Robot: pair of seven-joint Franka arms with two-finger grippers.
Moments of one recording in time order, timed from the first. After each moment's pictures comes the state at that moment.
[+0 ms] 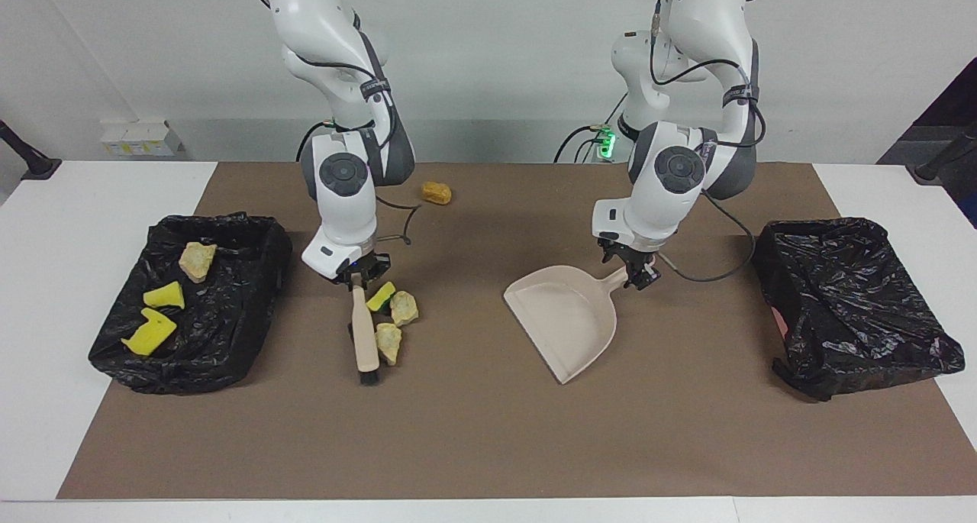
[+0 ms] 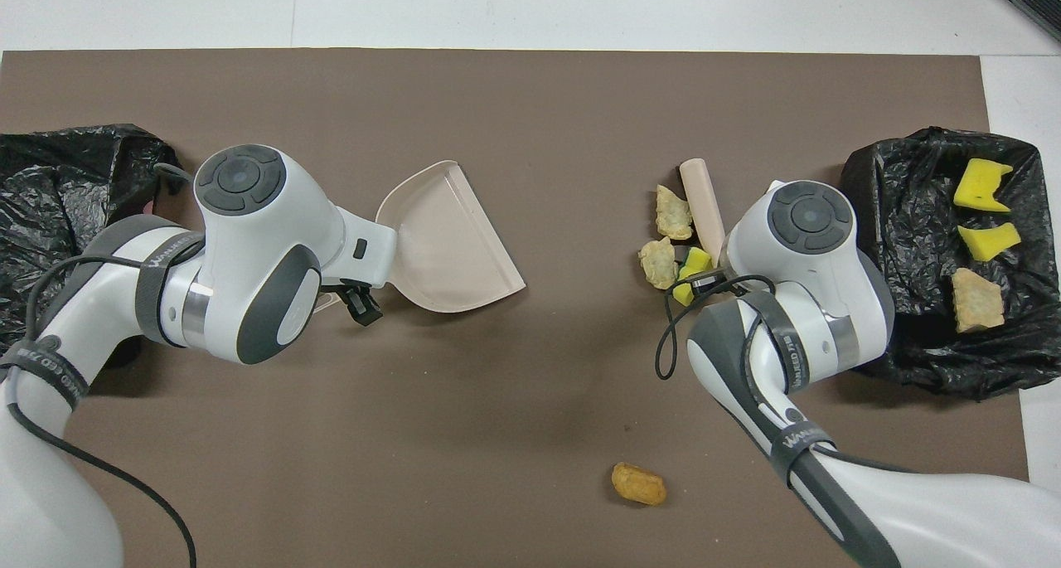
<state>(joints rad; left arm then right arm) -0.24 0.23 -0.14 -1.91 -0.01 2.03 0.68 0.27 0.23 -0.03 -2.02 -0.14 2.18 0.15</state>
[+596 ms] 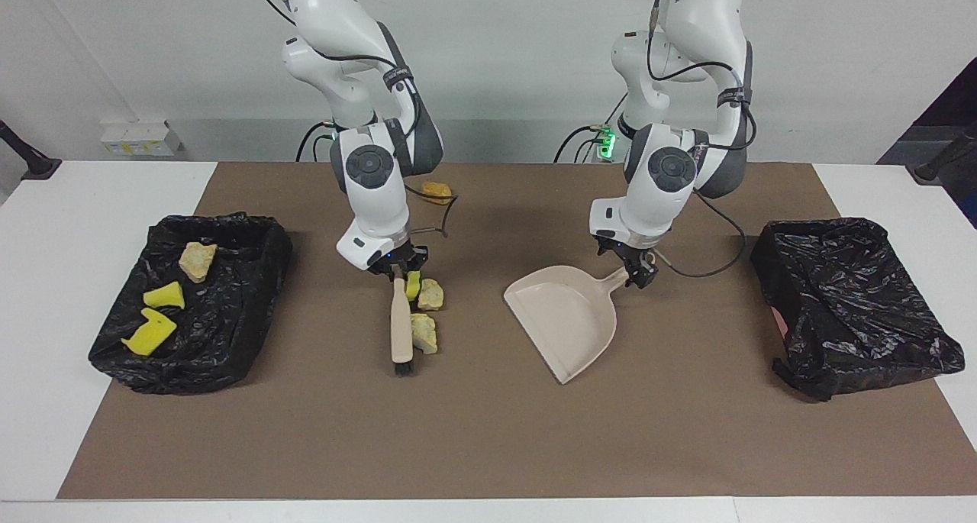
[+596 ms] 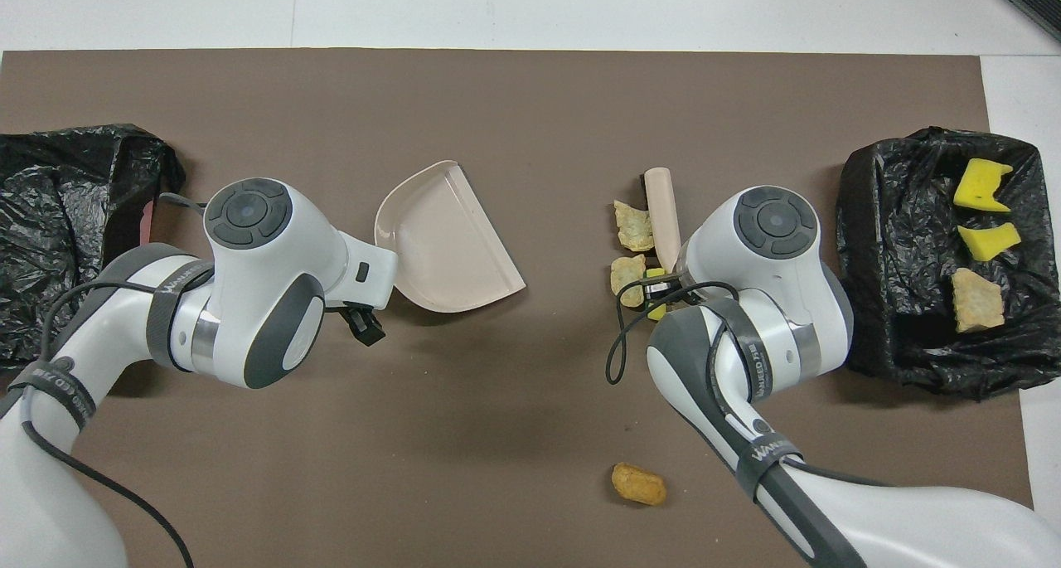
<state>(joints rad) -0.24 0.19 -0.14 -2.02 -0.01 2.10 0.67 0.34 0.23 -0.03 -2.00 0.00 2.14 0.23</state>
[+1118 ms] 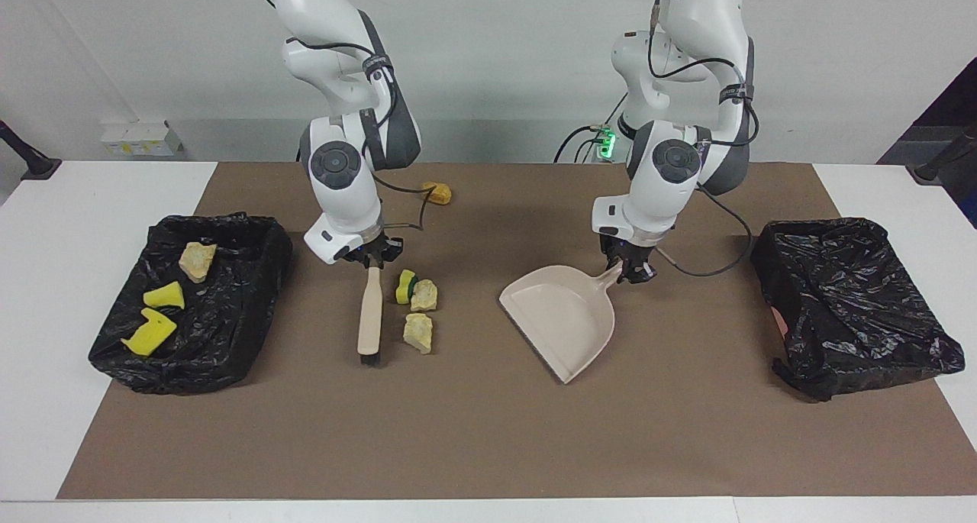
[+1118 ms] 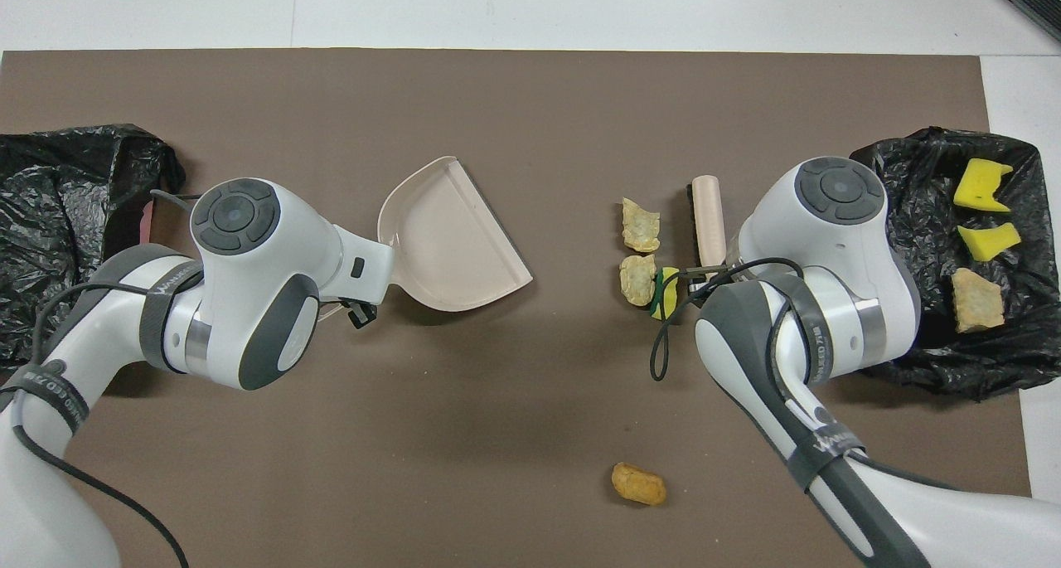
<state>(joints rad) -0.24 0.19 -0.14 -2.02 -0.01 2.17 0.72 0.28 0.18 -0.05 -1.97 0.00 1.94 0.23</state>
